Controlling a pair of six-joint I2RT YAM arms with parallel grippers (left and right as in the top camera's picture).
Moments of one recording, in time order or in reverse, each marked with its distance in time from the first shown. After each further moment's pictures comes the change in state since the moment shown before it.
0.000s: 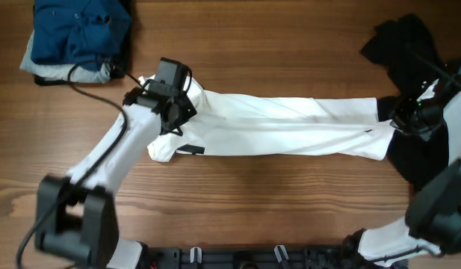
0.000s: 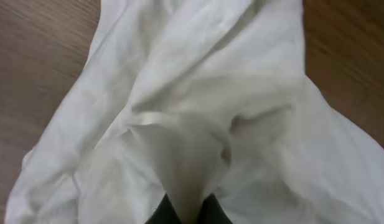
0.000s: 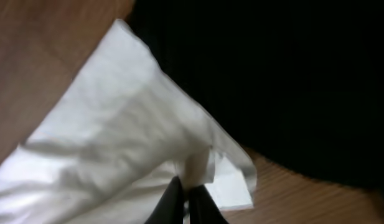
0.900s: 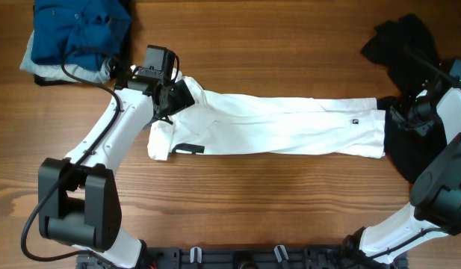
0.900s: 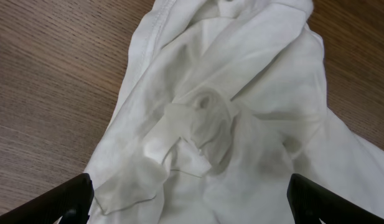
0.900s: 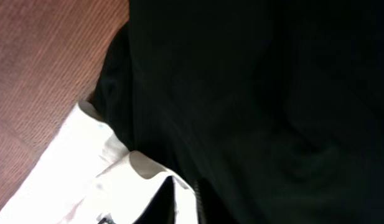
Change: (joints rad) left arm 0.089 0.108 0.104 -0.047 -0.006 0.142; right arm -0.009 0.122 -0.017 0.192 0.076 0.063
